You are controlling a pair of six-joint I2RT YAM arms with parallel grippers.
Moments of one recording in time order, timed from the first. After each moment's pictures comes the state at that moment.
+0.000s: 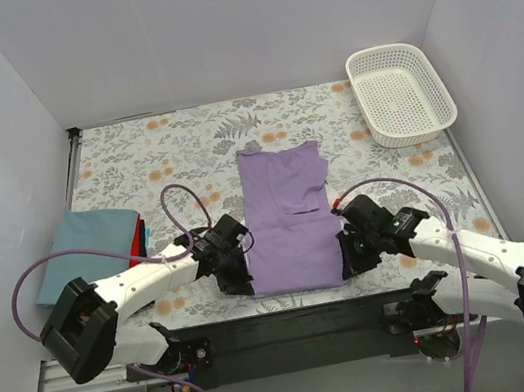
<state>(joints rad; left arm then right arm) -0.83 1.36 0.74 -0.65 0.13 -0.93 0.70 1.05 0.53 -0.63 -0.23 0.52</state>
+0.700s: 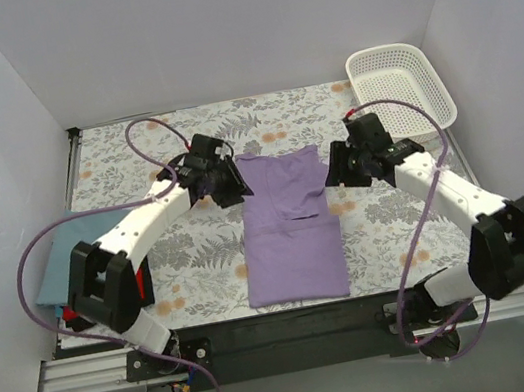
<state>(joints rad) -0.55 1.56 1.23 -0.61 0.11 -0.84 0.41 1.33 1.00 -0.57 -0.08 0.50</state>
